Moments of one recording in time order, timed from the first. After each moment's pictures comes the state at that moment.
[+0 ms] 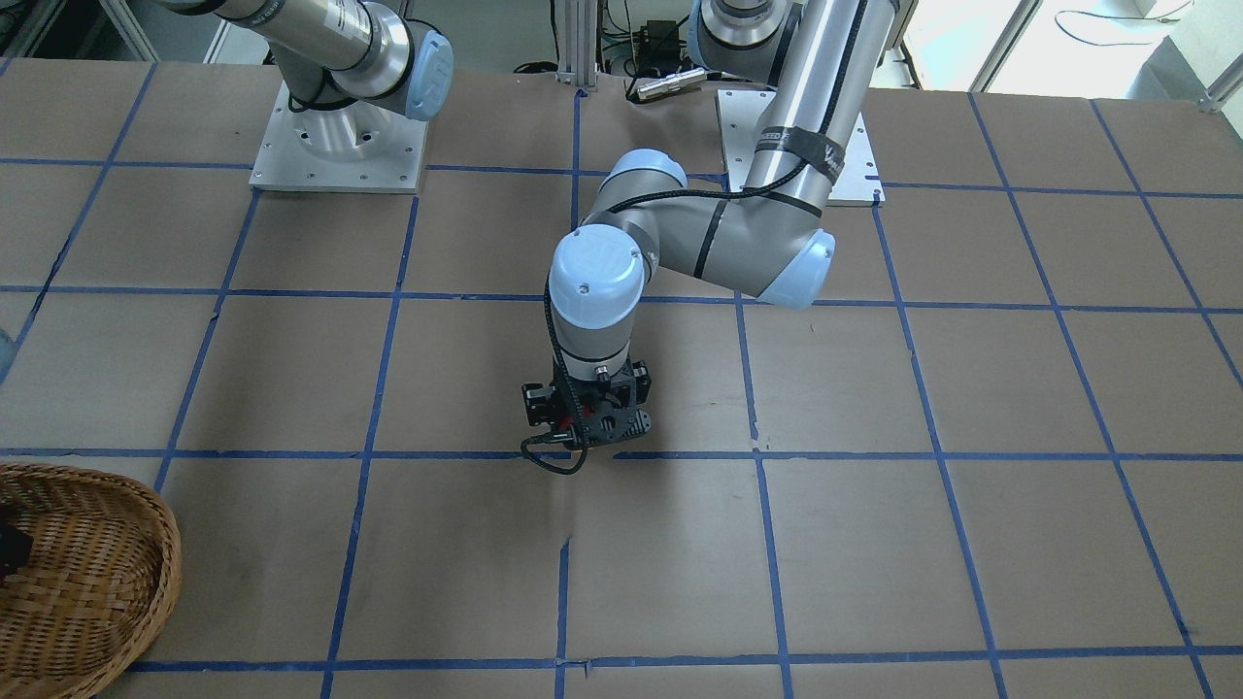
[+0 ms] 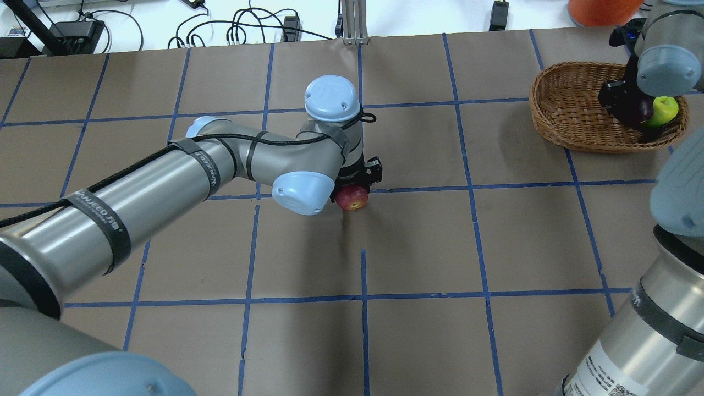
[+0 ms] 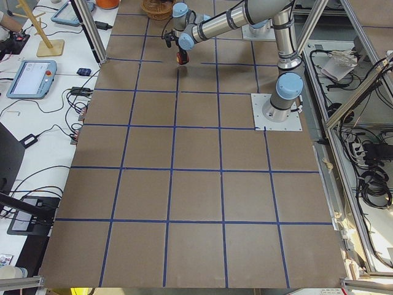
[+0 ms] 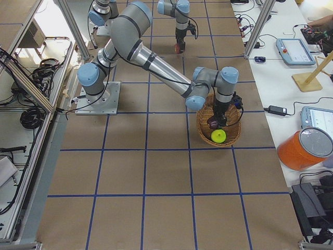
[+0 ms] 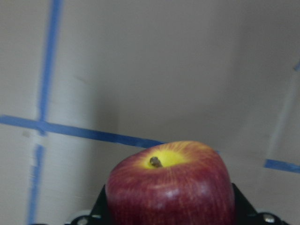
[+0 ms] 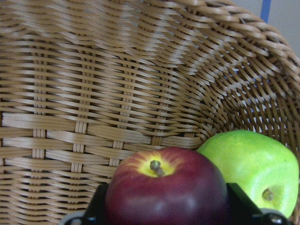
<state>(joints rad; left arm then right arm) -1.97 -2.08 -1.71 -0.92 1.55 -0.63 1.16 -0.91 1.38 -2.17 -1.80 -0.52</state>
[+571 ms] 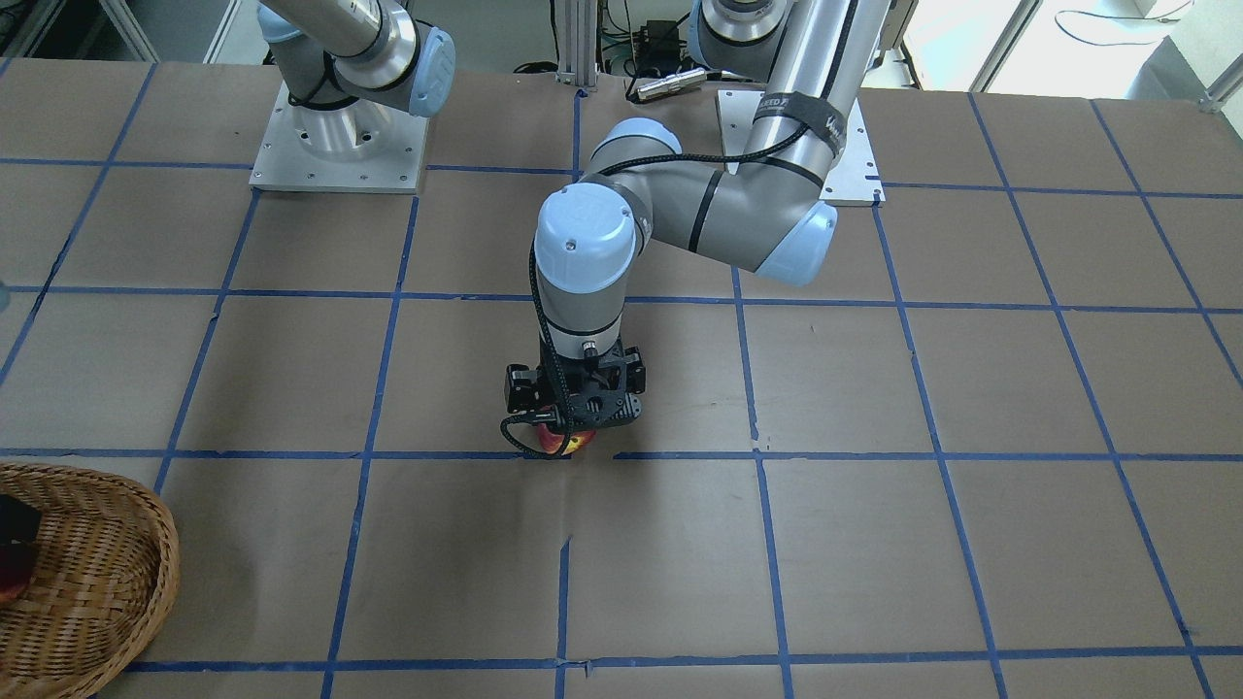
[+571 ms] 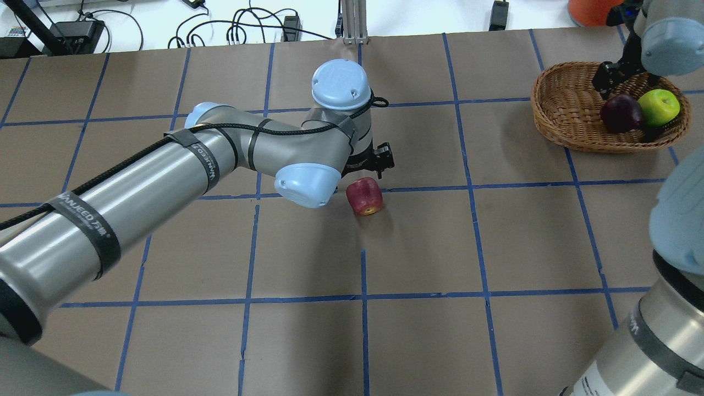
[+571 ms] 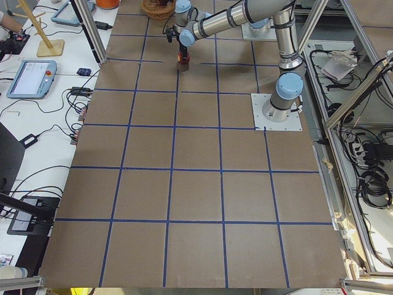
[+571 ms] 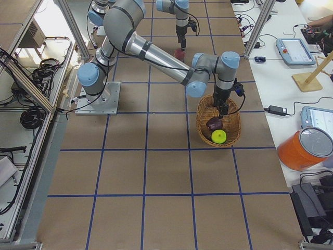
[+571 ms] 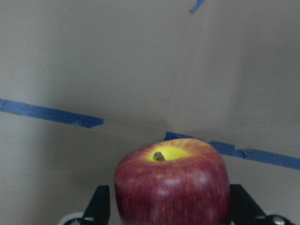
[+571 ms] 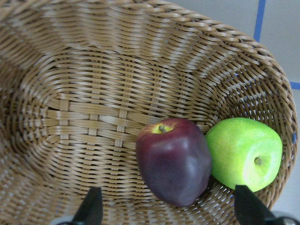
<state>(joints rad) -1.95 -1.99 -1.64 -1.04 1.56 -0.56 1.24 -1.03 1.37 -2.01 -1.79 -0.46</state>
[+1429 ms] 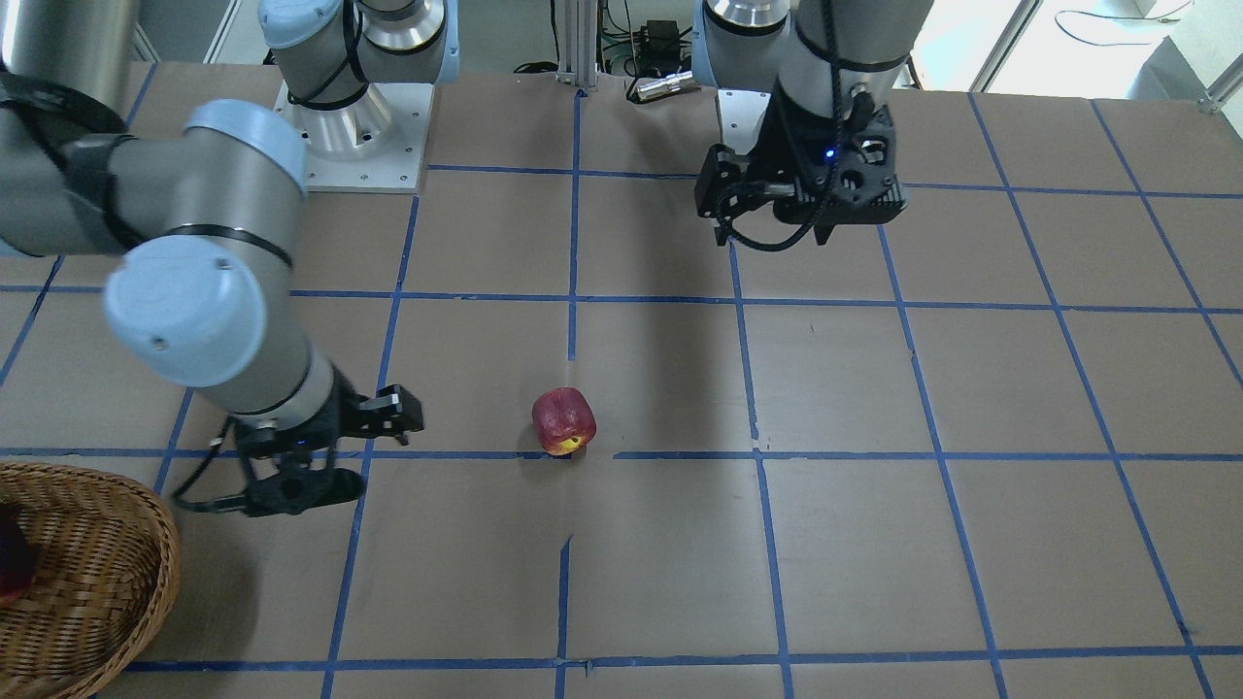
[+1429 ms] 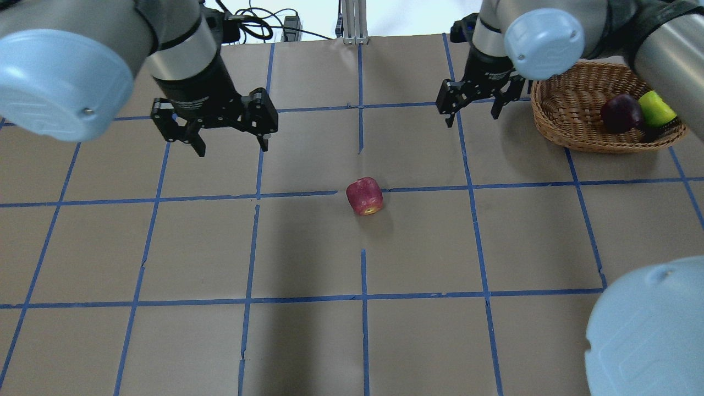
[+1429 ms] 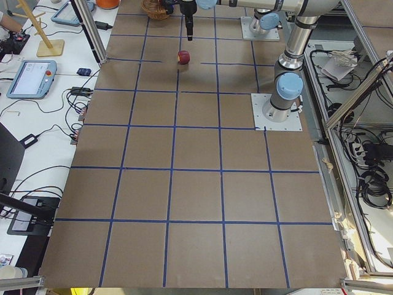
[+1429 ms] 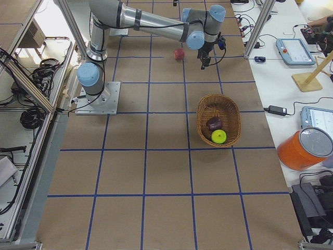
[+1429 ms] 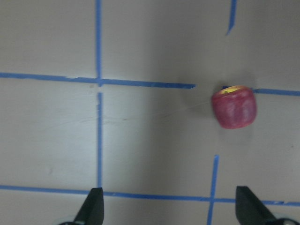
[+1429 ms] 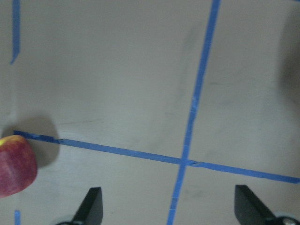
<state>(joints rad) -1.67 -1.57 -1.55 -1.63 1.56 -0.12 1.65 -1.16 1.46 -1.77 -1.53 -0.12</state>
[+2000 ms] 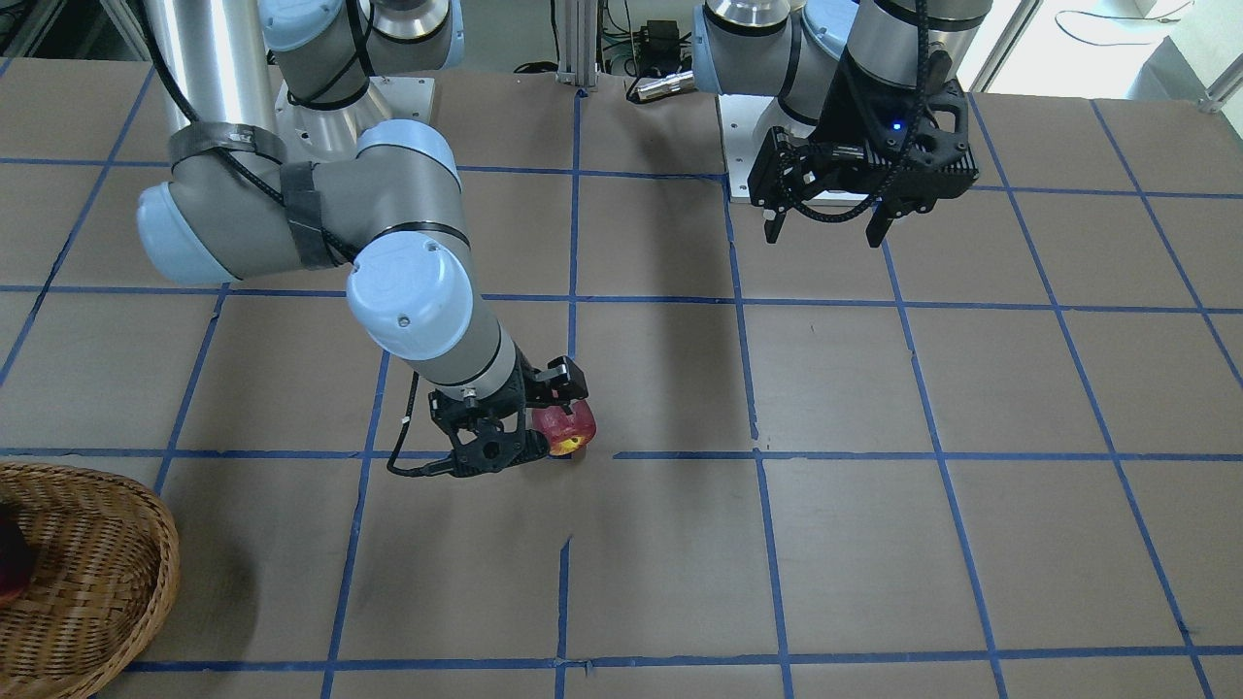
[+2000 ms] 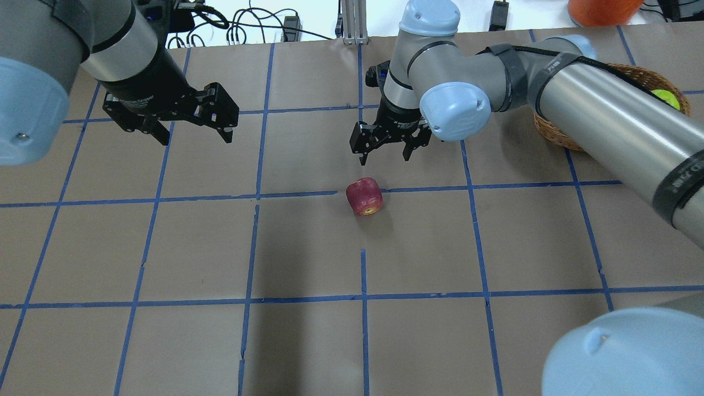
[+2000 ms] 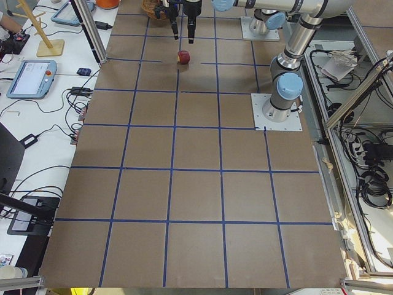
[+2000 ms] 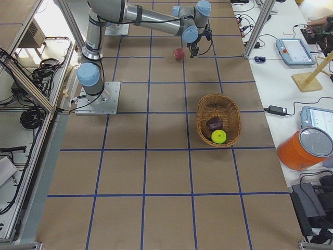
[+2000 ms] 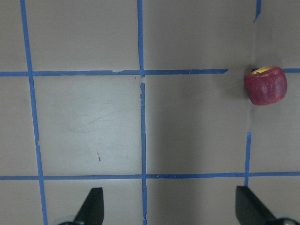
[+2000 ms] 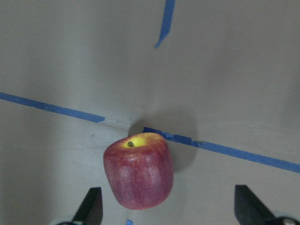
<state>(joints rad) -1.60 -1.52 -1.62 -1.48 1.56 -0.02 1.82 -1.12 1.55 -1.92 -1.34 0.03</state>
